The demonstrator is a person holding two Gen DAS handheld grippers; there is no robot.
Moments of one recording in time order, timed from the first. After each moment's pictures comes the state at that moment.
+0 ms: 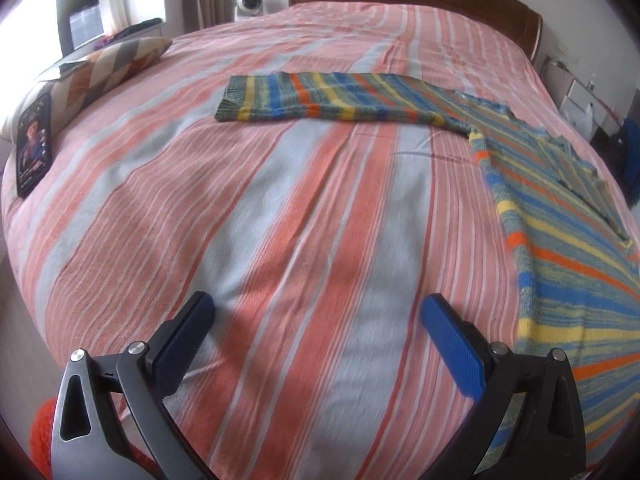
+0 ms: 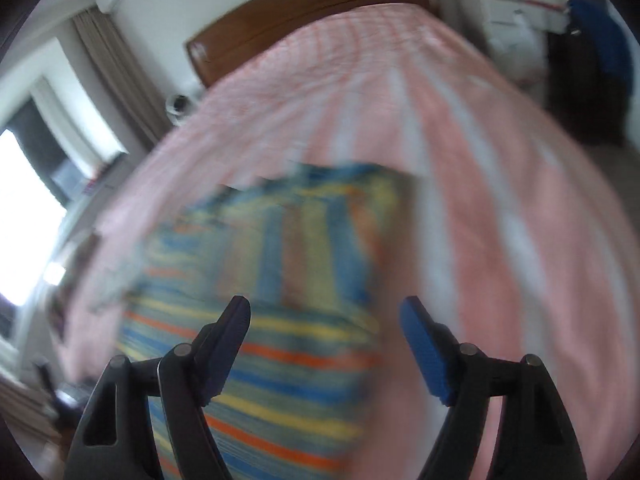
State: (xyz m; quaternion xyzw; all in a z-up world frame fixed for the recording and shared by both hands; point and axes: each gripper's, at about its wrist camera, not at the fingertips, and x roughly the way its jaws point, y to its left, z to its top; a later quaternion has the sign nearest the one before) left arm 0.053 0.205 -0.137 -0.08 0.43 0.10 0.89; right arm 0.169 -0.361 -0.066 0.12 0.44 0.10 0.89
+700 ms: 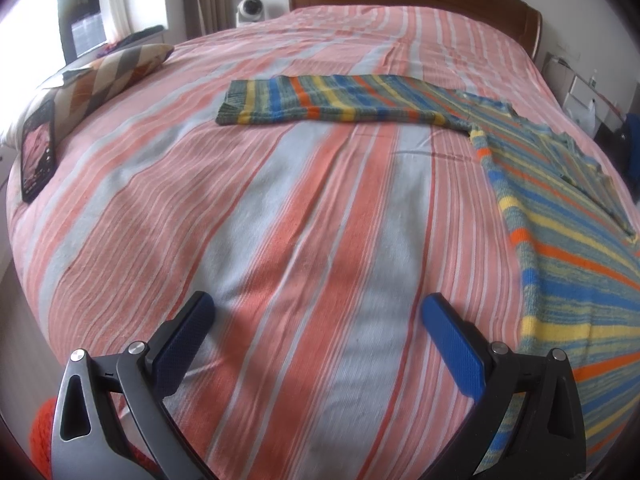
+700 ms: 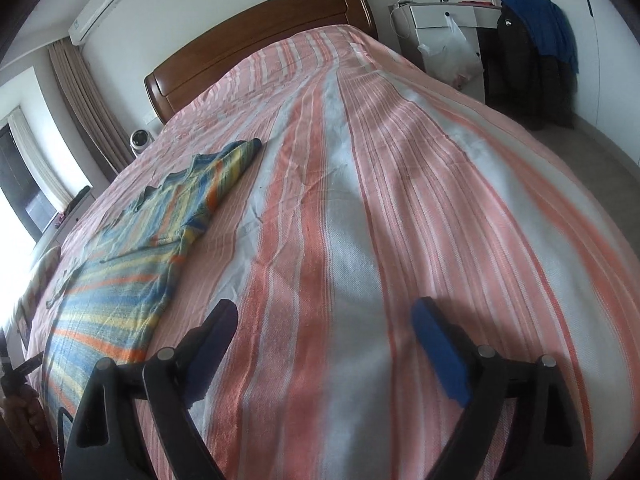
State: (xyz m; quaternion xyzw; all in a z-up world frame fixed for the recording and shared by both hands) left arm 0.054 0.201 -0.138 -0.08 0.43 0.11 0.89; right arm 0.113 -0.462 -0.131 0.15 0.39 0.04 0.91
